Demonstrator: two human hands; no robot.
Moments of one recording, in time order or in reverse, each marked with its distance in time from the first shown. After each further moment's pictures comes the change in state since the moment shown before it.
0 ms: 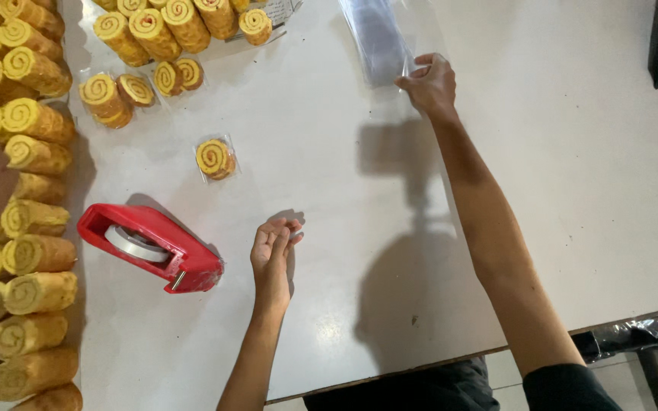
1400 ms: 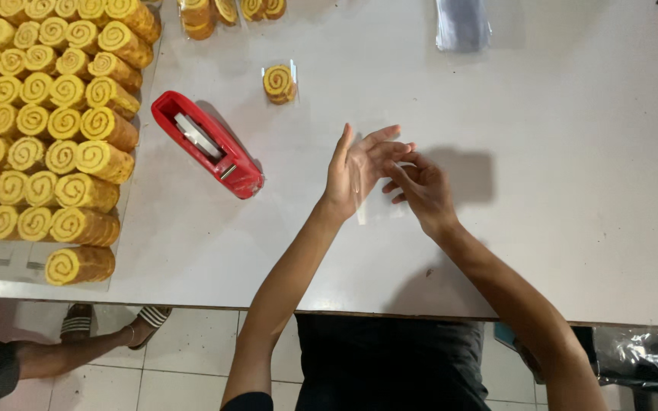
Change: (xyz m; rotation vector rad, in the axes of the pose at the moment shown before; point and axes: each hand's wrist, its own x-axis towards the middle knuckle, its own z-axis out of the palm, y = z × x) left_hand 0.010 -0.008 0.054 -0.442 -0.748 -0.005; right_hand -0.315 0.018 -0.001 0.692 -0.518 -0.140
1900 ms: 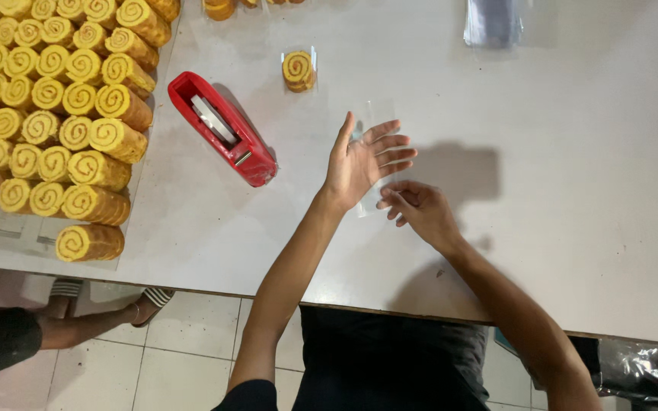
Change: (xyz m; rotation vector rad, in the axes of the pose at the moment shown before) left_hand -0.012 0.021 -0.010 -0.208 0.120 -0.096; right_hand -0.017 0.032 0.001 -0.236 -0.194 0.102
